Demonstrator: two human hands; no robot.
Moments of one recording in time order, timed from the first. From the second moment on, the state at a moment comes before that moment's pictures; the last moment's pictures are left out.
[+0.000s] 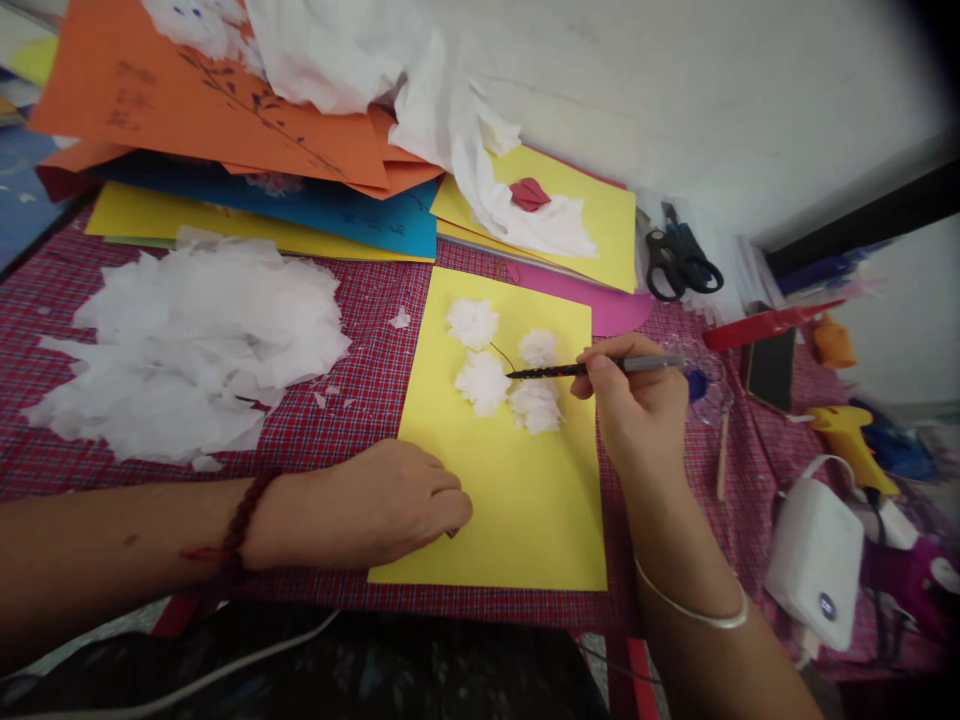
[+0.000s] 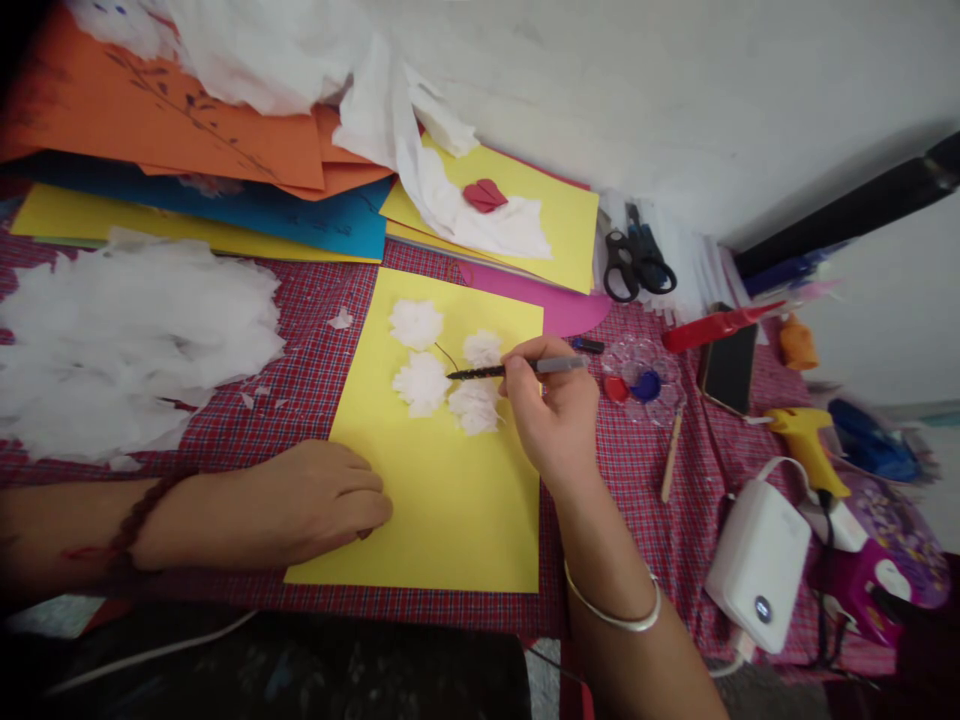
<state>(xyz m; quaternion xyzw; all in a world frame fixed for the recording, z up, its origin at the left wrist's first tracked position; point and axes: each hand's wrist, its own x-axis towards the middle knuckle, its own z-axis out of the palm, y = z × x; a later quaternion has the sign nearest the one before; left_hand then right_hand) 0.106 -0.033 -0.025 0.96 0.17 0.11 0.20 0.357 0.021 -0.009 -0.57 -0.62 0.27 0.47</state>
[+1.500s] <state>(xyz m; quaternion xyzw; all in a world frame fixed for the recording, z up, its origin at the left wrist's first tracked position) 0.108 -0.033 -0.025 0.96 0.18 0.10 0.18 0.349 -0.039 0.020 -0.53 -0.67 0.30 0.43</state>
